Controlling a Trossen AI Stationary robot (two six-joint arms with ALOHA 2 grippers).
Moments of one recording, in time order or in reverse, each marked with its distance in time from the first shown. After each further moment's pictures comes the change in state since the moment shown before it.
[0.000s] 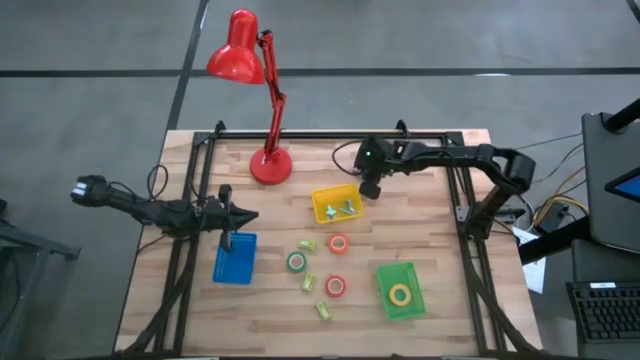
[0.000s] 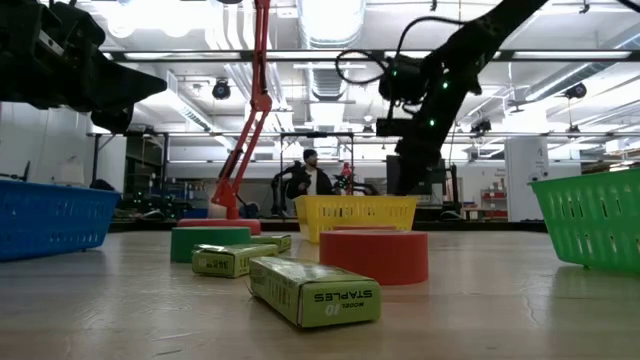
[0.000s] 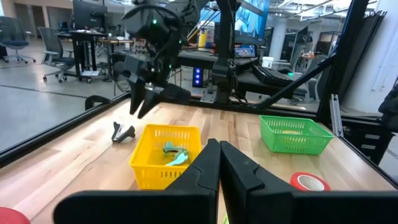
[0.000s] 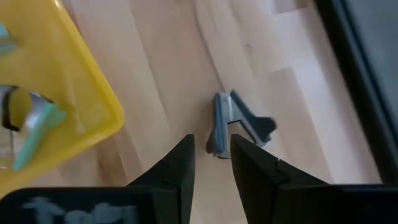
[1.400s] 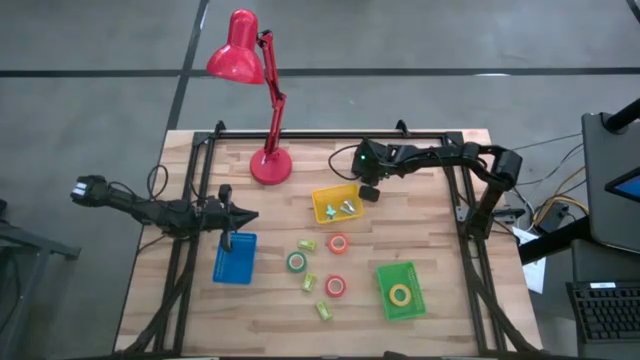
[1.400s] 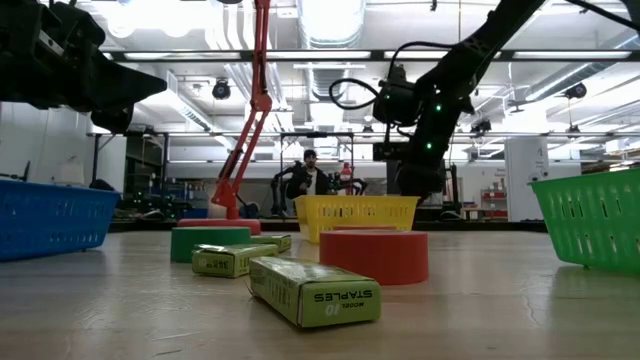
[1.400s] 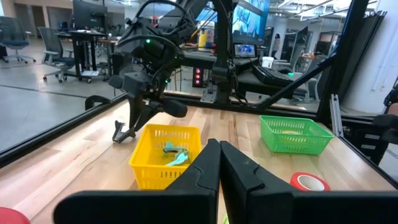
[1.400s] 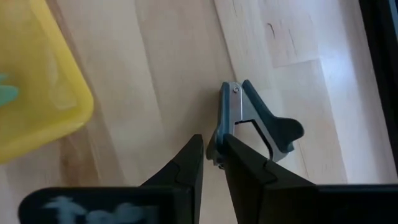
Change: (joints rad) left arm 0.000 0.000 0.000 0.000 0.000 0.000; right arm -0.005 0.105 -0.012 0.063 0.013 -0.099
